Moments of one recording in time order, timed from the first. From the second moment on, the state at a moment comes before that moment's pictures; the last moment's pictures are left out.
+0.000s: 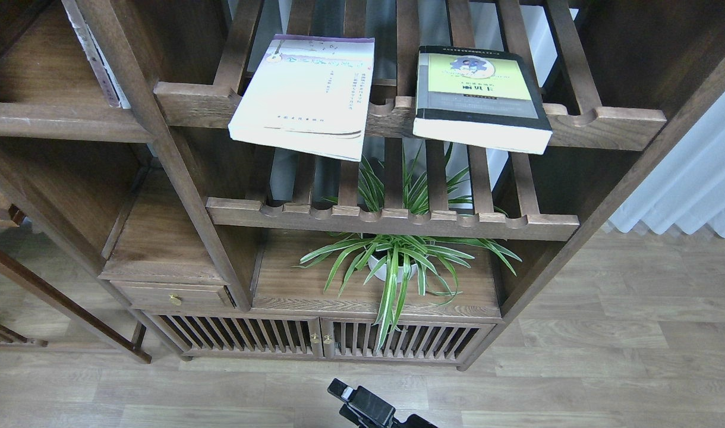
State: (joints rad) left arm -0.48 0.86 -1.54 -1.15 0.33 -0.49 -0.13; right arm -0.12 0.02 0.69 0.95 0.10 0.58 -0.16
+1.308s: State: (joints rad) left arm -1.05 0.54 -1.22 -0.71 0.64 -0.49 -0.14; right arm -0.12 0.01 0.69 0.96 0.10 0.58 -0.15
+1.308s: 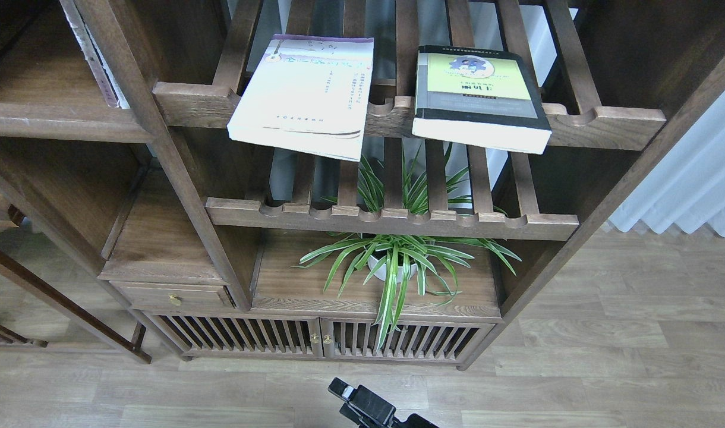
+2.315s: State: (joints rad) left arm -0.73 0.60 -1.49 -0.97 0.31 -0.49 -0.14; right arm -0.12 0.01 0.71 0.97 0.10 0.58 -0.14
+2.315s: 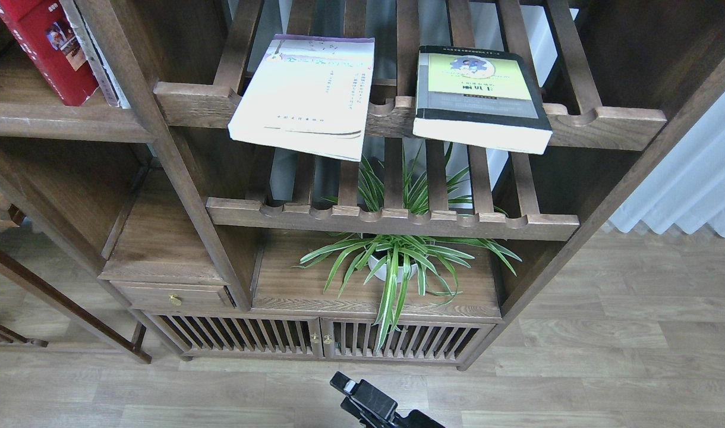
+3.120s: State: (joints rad) left arm -0.05 0.51 -1.70 -1.39 0.14 -0.49 -0.13; right arm -0.12 0.02 0.76 1.07 0.15 0.58 -0.11
